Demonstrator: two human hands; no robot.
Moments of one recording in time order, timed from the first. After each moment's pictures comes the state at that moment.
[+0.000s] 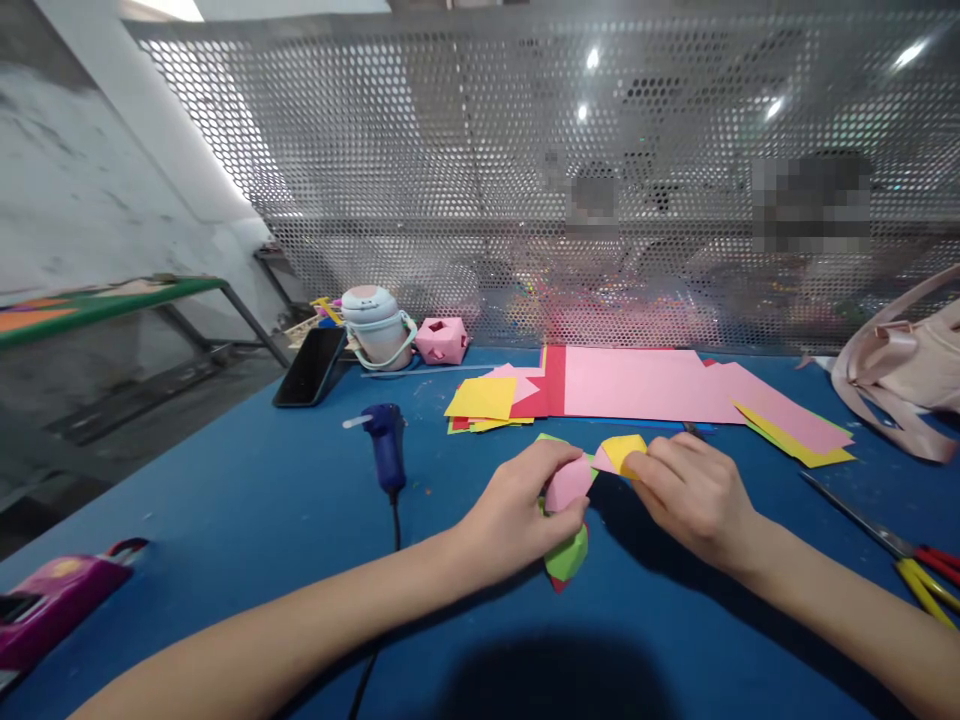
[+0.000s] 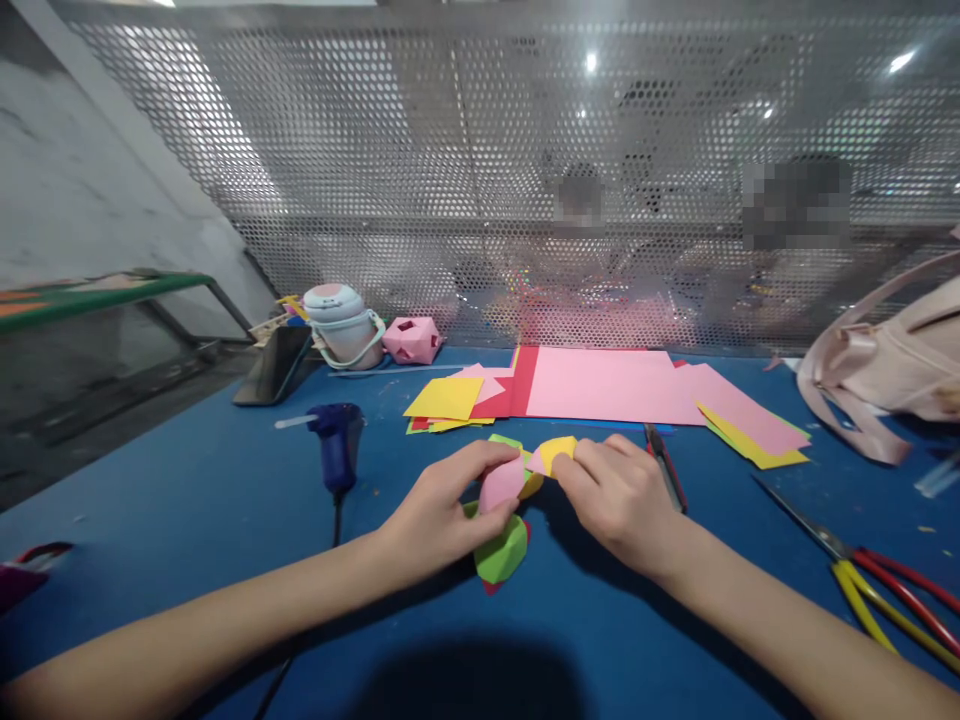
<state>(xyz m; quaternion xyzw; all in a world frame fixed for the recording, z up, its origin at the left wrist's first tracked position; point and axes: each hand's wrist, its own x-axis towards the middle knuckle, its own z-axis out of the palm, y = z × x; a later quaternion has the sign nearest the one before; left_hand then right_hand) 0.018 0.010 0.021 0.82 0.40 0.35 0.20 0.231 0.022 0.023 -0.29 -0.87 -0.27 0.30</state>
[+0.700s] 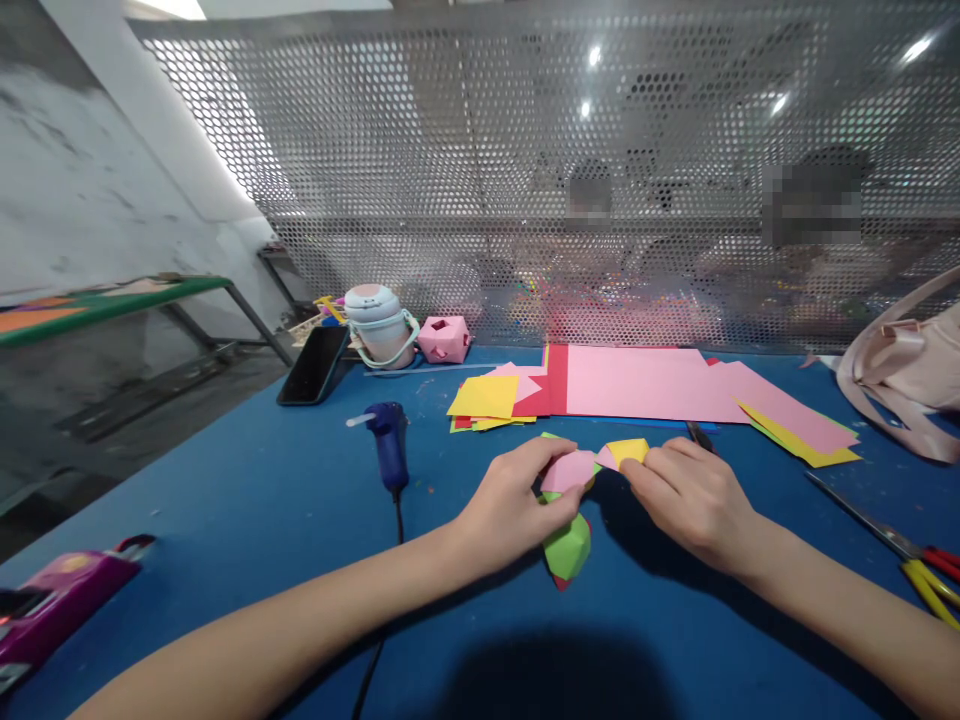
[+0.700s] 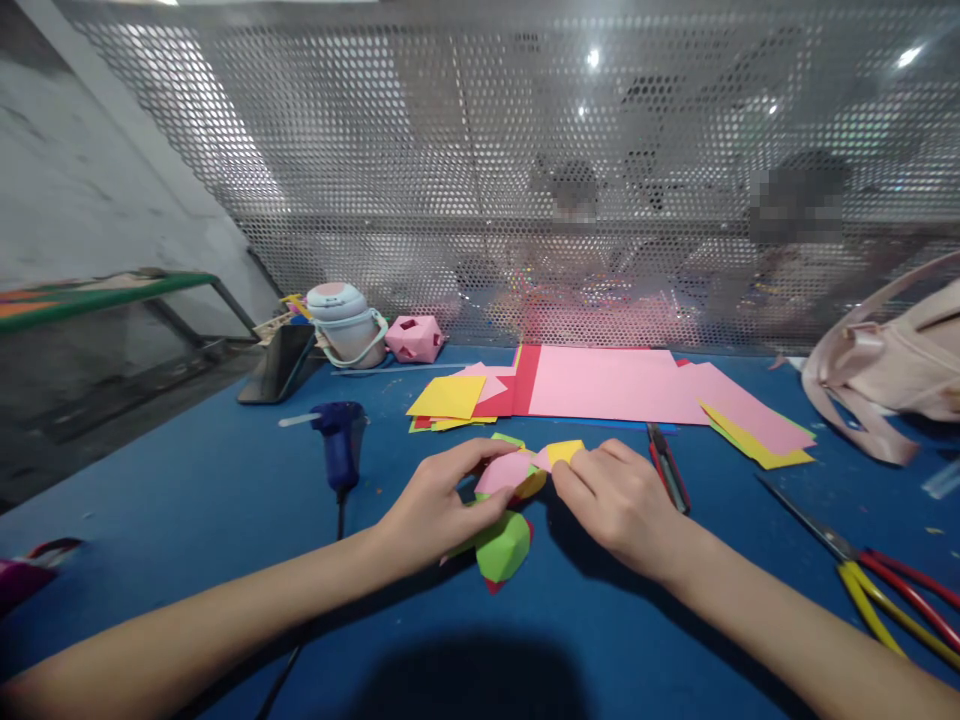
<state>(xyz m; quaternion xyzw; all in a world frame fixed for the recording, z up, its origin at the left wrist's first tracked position) 0.018 0.014 0.023 0.80 0.43 0.37 0.20 0.234 0.023 0.017 -0.24 -0.89 -0.27 0.28</state>
